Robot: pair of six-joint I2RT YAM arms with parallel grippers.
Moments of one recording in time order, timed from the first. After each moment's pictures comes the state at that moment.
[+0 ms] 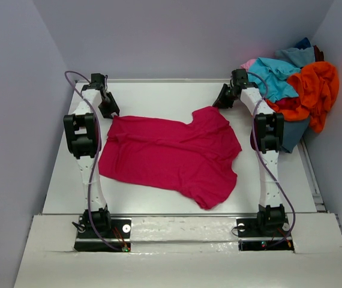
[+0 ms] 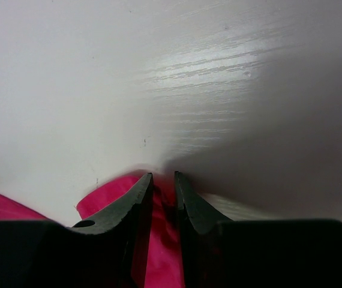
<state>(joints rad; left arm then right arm) 0.07 2.37 2.02 -0.78 0.09 -0.41 0.09 2.58 2.32 -0.69 -0.33 0.56</state>
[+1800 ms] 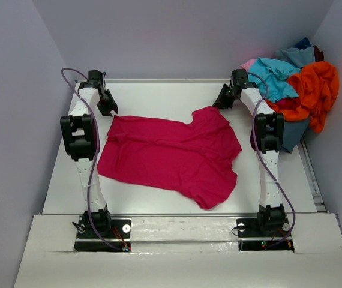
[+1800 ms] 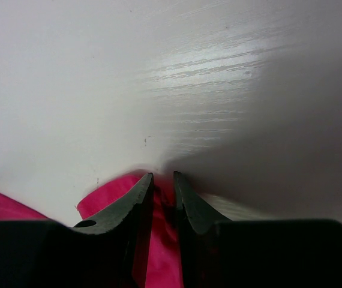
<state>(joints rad) 0.07 2.29 1.99 -0.80 0.10 -0.41 0.09 2.58 2.31 -0.69 -0.33 0.56</state>
